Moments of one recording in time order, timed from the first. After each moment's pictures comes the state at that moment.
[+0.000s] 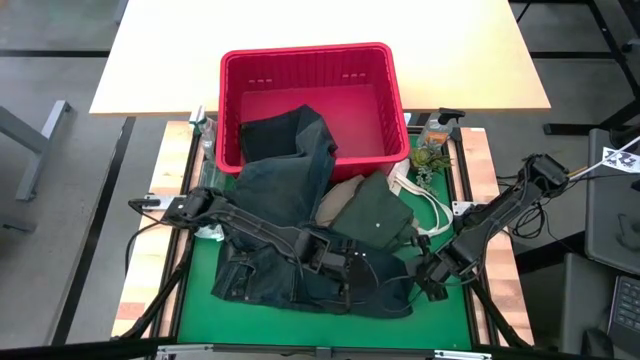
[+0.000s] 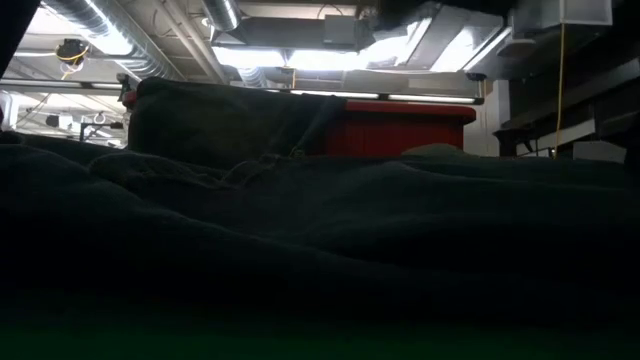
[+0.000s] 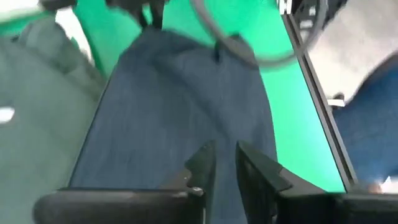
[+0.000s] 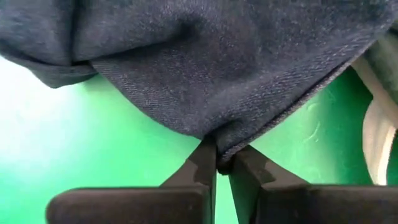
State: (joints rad) left arm -0.35 2.16 1.99 -0.69 -0.09 -0.18; right arm 0.69 1.31 0.69 -0.69 0.04 0.54
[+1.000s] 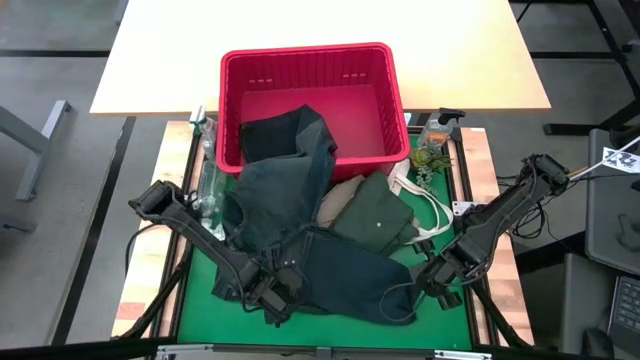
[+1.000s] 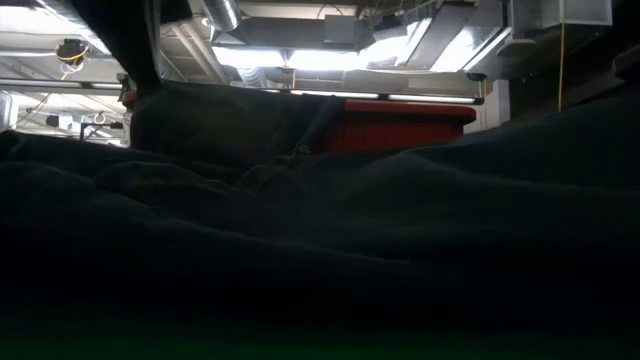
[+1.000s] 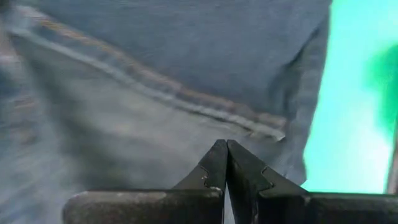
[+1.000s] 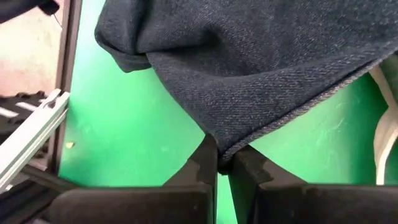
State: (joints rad) left arm -0.61 1.88 1.51 -0.97 -0.32 -0.78; right arm 0.69 1.31 0.93 -0.94 -0.13 0.46
